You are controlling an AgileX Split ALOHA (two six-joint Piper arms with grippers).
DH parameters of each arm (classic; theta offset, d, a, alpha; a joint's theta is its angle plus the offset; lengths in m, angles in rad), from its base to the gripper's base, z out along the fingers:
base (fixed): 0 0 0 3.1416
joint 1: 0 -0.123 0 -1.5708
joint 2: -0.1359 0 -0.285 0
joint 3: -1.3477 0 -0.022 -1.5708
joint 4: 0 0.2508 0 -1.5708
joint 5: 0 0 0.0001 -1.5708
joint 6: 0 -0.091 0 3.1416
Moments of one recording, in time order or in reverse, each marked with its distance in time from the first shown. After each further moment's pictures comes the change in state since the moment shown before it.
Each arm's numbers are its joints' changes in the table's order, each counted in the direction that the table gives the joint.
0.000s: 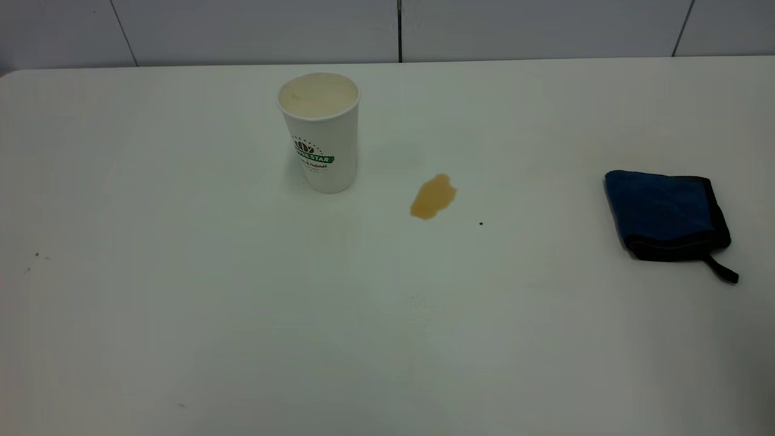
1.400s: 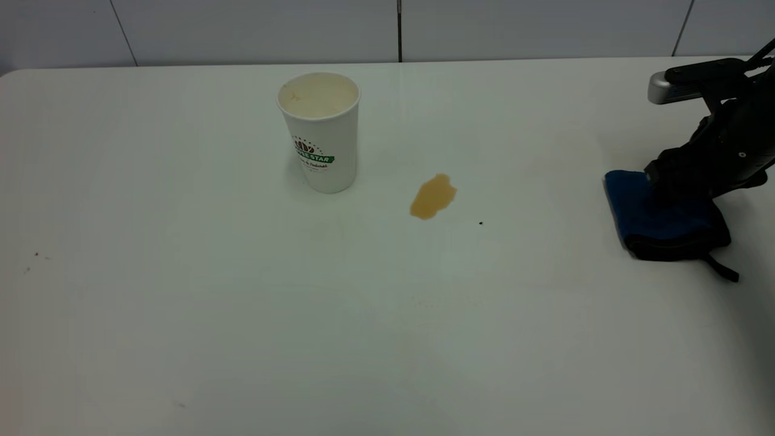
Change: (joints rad) left arm 0.000 0.000 0.000 0.000 0.000 0.000; right arm 0.115 -1.579 0.743 0.118 -0.399 0.313
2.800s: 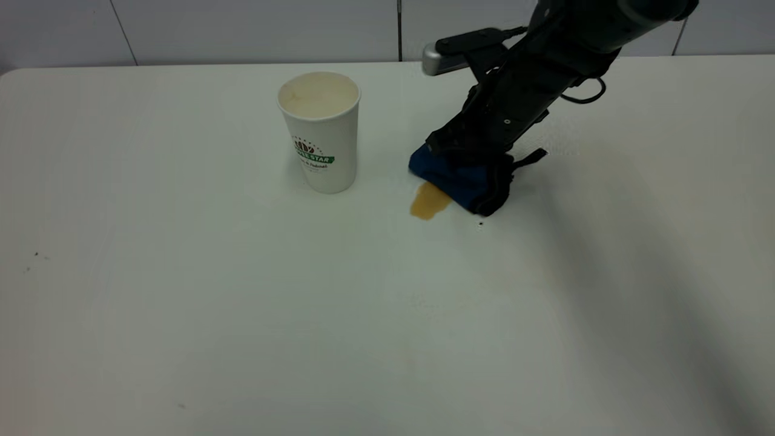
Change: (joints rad) left arm 0.000 0.000 0.000 0.002 0.000 0.000; right arm -0.392 -0.229 0.563 0.093 0.258 -0.037
